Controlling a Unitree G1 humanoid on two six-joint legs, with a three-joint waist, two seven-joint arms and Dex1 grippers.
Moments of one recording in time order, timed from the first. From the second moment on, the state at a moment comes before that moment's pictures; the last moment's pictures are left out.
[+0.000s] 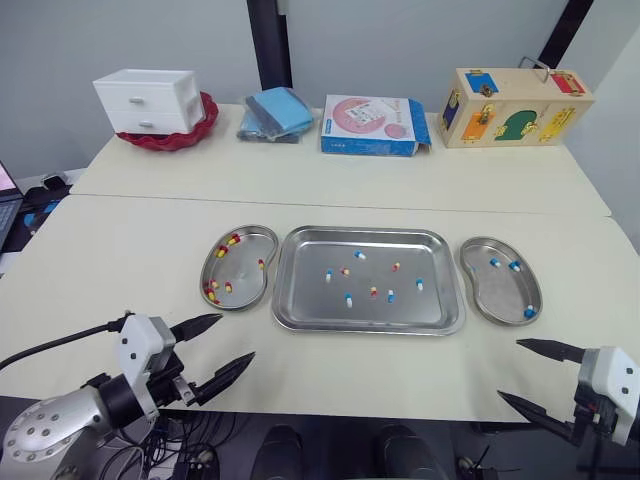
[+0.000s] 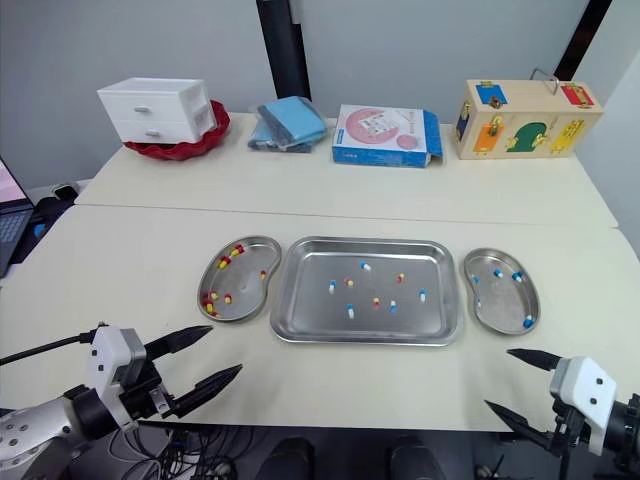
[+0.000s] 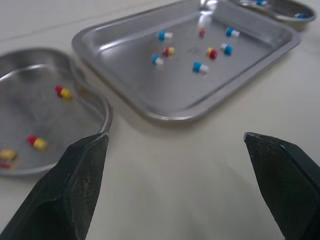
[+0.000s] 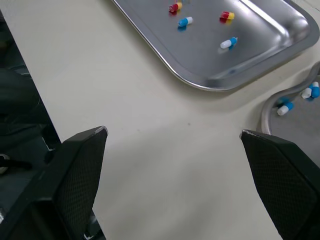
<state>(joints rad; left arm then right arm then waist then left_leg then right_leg) 0.43 0.60 0.41 -0.59 -0.54 0.34 -0.93 0.63 -0.74 -0.48 -0.57 0.40 0.11 1.05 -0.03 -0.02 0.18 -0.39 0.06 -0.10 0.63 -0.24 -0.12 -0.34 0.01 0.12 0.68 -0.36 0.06</state>
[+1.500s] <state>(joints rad) 0.34 0.58 0.26 -0.48 -0.48 0.20 -0.88 -0.56 -0.12 0.47 -0.13 0.06 0.93 0.35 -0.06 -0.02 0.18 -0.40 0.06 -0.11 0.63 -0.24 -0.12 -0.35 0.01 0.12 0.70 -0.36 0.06</state>
